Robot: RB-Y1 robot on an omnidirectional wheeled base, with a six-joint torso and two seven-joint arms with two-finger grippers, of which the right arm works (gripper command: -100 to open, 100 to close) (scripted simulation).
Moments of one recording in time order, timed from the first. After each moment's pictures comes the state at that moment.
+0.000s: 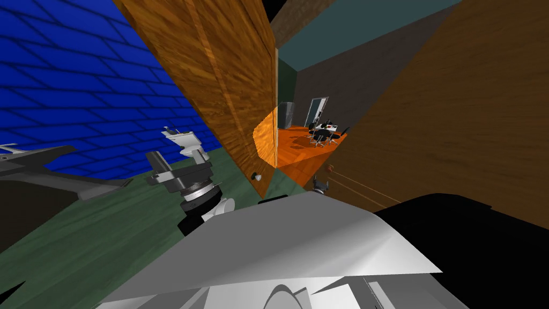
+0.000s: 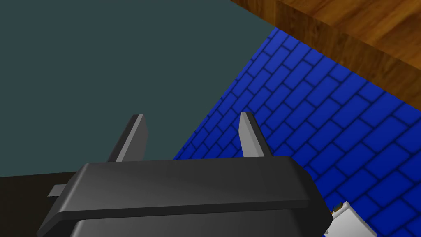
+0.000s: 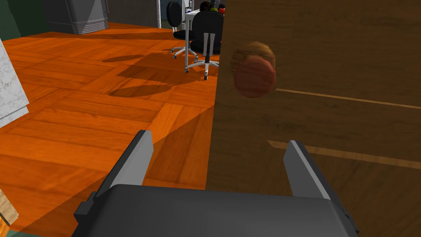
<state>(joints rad) 0.31 -0.07 -0.27 -1.05 -0.73 -0.86 -1.18</state>
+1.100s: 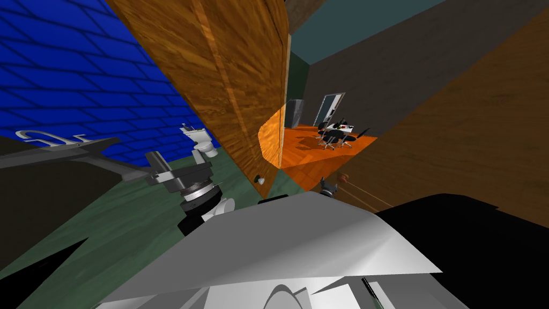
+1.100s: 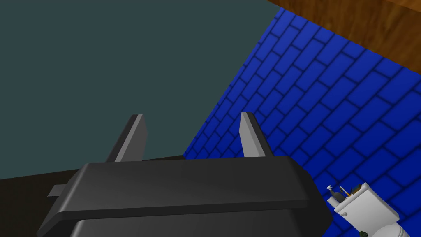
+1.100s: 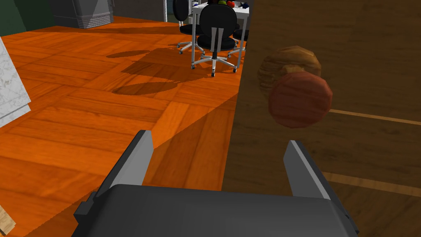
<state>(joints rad) 0.27 -0.23 -0.24 -0.88 -0.89 -0.90 -1.25</state>
